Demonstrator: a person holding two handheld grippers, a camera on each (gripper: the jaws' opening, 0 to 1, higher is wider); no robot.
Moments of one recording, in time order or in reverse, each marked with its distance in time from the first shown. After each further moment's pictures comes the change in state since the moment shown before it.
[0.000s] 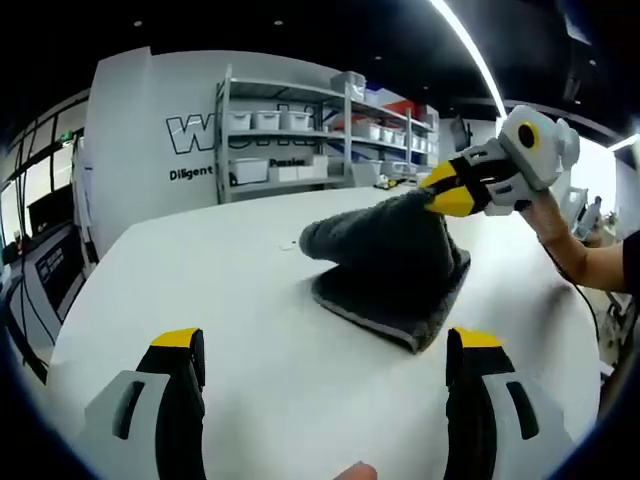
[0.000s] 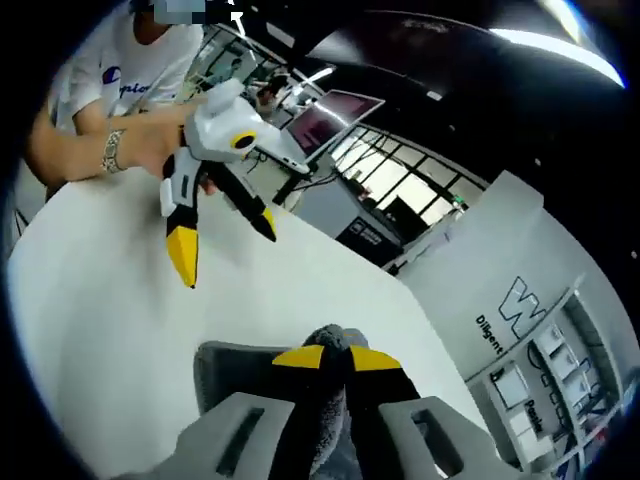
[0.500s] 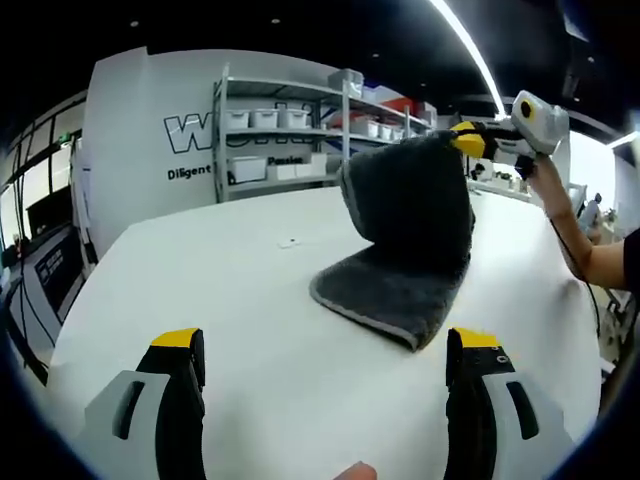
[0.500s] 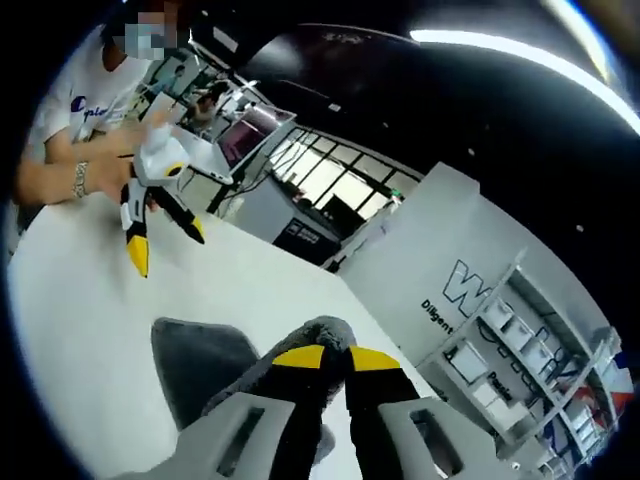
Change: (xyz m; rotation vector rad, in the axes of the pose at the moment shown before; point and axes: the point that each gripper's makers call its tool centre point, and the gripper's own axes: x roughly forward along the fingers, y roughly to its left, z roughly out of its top) left arm 0.001 -0.001 -0.001 0.010 0.010 -0.003; right arm -0.090 -0.083 -0.020 0.065 0.006 -0.276
